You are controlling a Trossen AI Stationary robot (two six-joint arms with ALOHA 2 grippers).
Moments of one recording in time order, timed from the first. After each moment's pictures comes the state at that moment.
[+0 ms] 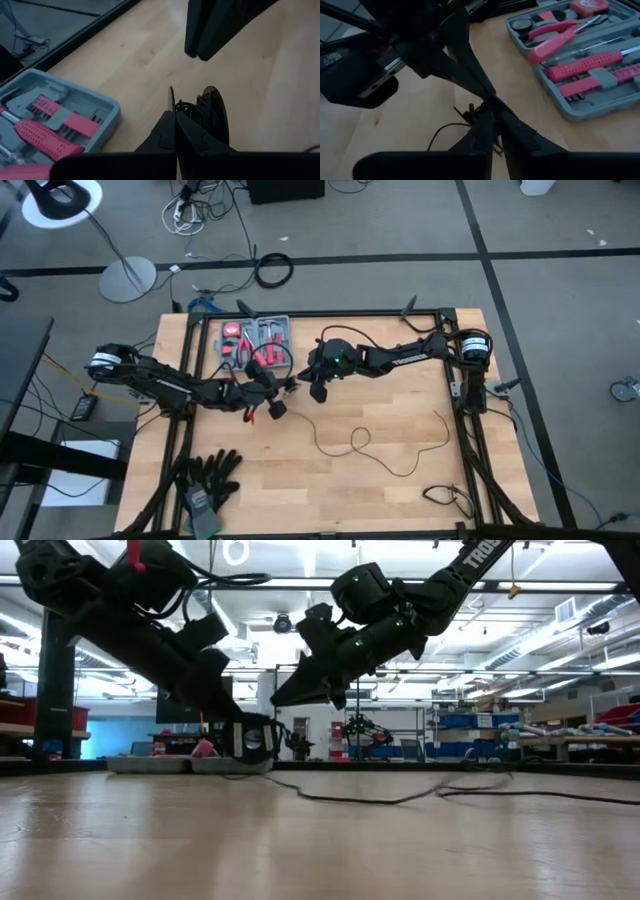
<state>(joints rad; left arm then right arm) -0.07 1.35 0.42 0.33 -0.61 -0.26 -0.18 1.92 1.14 0.31 -0.14 0.15</state>
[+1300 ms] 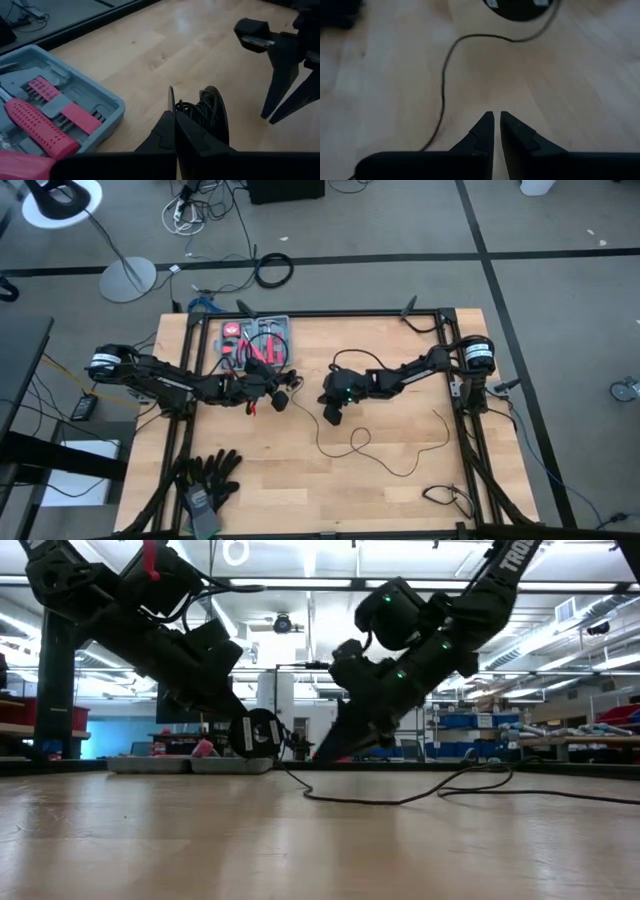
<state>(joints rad) 0.00 1.35 0.41 0.37 -0.56 -0.43 -0.04 1.89 0.90 0.32 0.02 0.35</state>
